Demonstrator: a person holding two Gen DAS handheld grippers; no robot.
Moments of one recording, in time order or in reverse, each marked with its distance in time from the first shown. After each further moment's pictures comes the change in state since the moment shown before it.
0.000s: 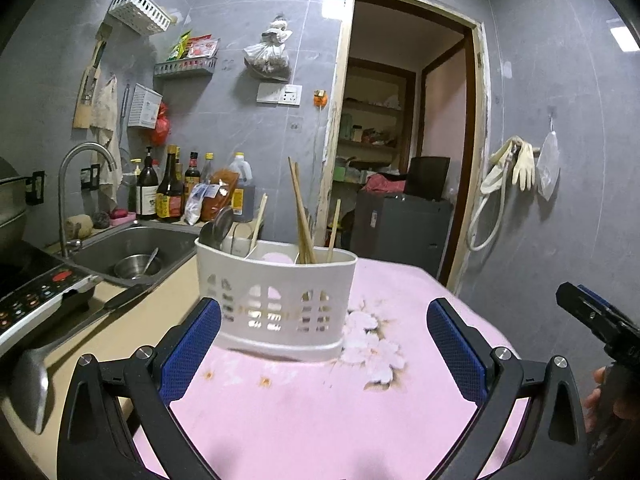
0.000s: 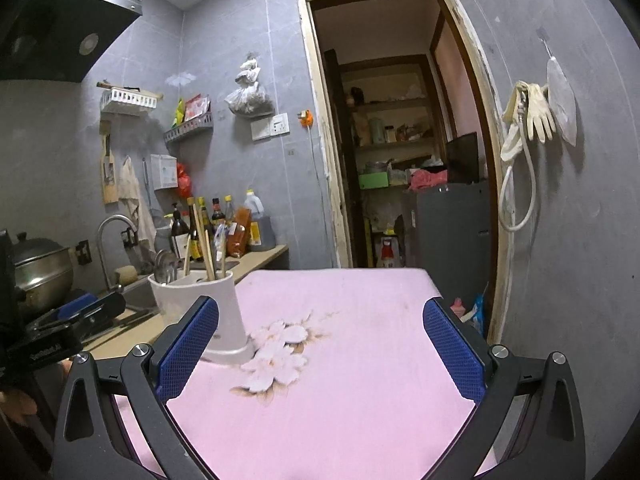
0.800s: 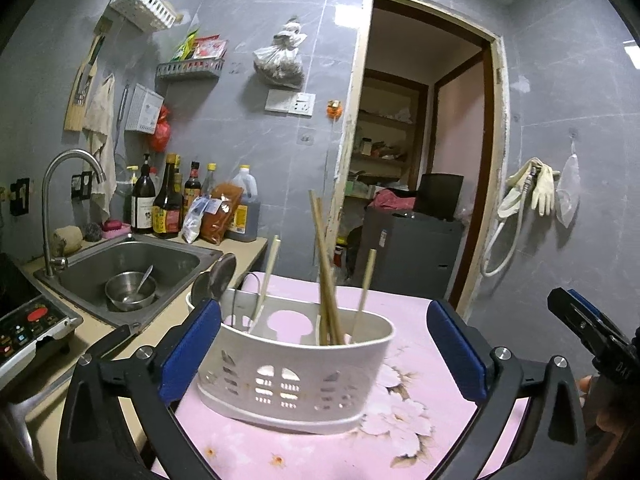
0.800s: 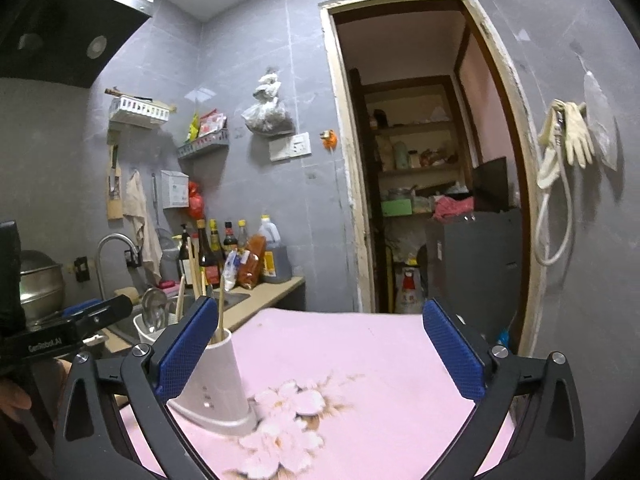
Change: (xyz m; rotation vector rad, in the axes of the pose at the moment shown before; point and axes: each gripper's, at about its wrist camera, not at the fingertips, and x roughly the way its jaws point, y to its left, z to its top) left arm 0.059 0.030 0.043 -0.043 -0.047 -0.002; right arm 0.081 0.009 0.035 -0.032 -0.095 0.062
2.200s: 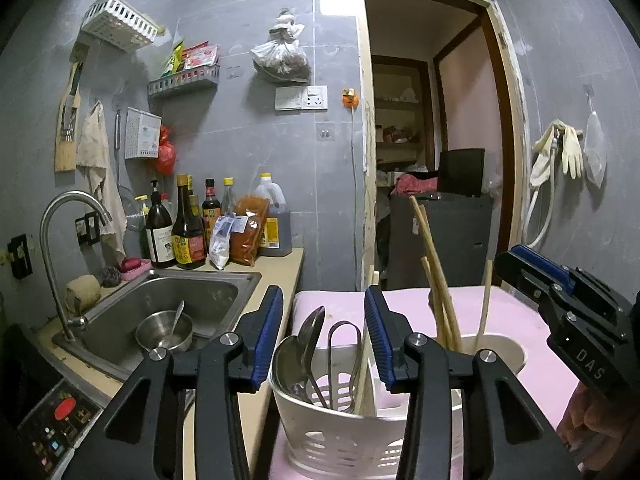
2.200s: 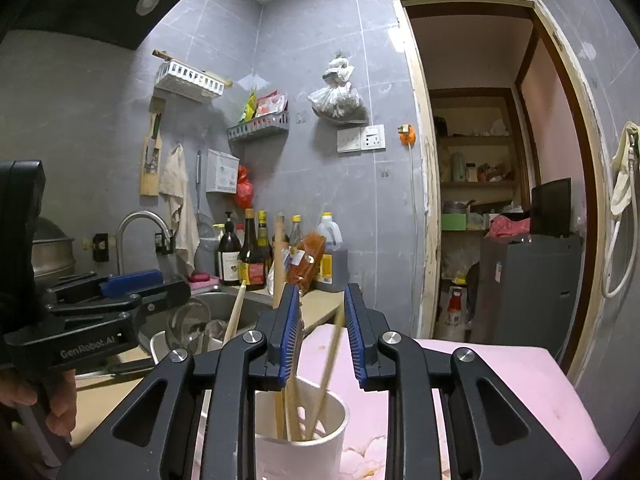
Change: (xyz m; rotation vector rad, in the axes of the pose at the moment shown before) left arm 0.066 0.073 0.017 0.151 0.022 0.075; right arm 0.117 0.106 -0.015 -0.123 -0.041 0.153
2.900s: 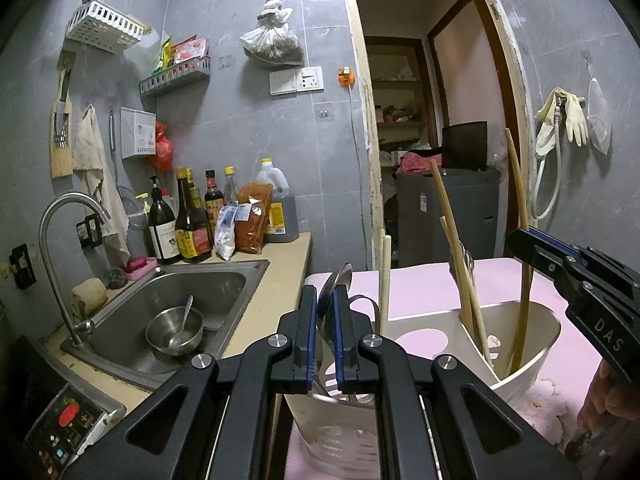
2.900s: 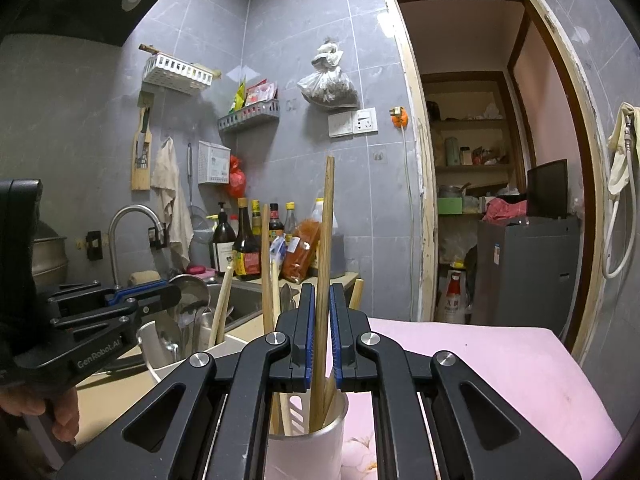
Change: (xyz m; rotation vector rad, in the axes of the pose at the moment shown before) left arm 0.021 -0.002 -0.020 0.085 0.059 0.032; right arm 0.013 -0.004 -0.010 0.037 0.048 -0.014
